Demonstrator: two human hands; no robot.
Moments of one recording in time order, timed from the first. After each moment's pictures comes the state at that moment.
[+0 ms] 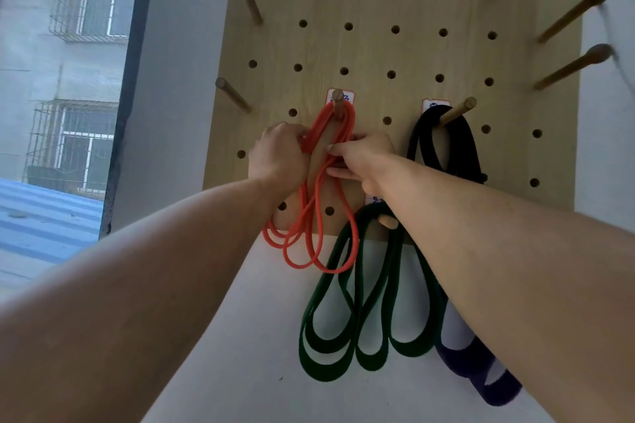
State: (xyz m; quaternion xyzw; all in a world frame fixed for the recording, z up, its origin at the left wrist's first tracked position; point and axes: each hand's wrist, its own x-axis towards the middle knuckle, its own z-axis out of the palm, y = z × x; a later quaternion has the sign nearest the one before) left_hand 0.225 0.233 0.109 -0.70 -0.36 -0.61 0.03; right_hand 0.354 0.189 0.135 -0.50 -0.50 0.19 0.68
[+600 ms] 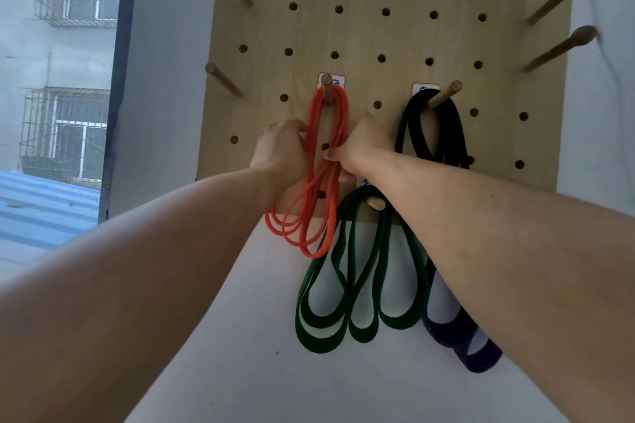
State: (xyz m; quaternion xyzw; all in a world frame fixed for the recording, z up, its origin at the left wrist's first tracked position) left_hand 0.235 0.228 0.101 -0.74 -0.37 -0.56 0.00; right_hand 0.360 0.168 0.128 -0.65 -0.56 -0.04 0.51
